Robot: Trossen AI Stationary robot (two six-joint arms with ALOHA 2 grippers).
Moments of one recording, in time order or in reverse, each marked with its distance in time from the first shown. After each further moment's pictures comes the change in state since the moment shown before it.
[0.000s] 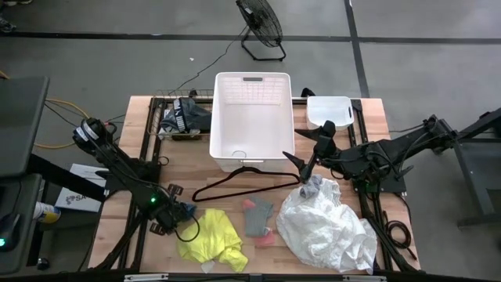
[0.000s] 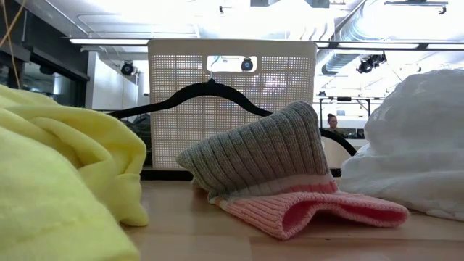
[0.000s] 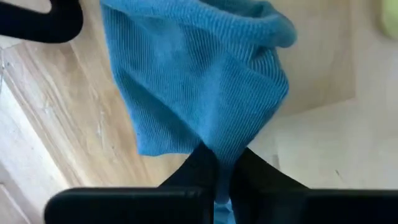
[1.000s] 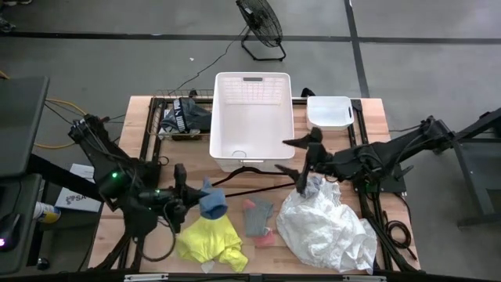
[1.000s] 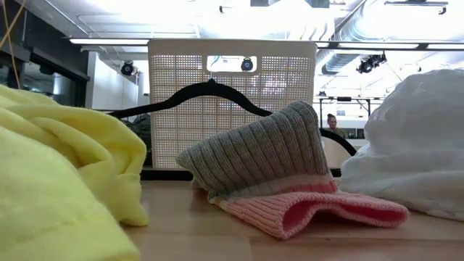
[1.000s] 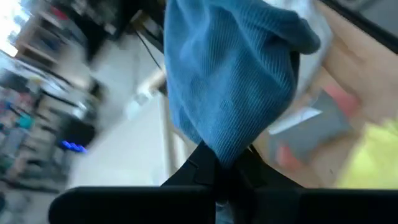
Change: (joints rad) left arm 0.004 -0.074 0.786 -0.078 -0.860 0.715; right arm -0.014 0.054 0.000 0.076 -0.194 0.008
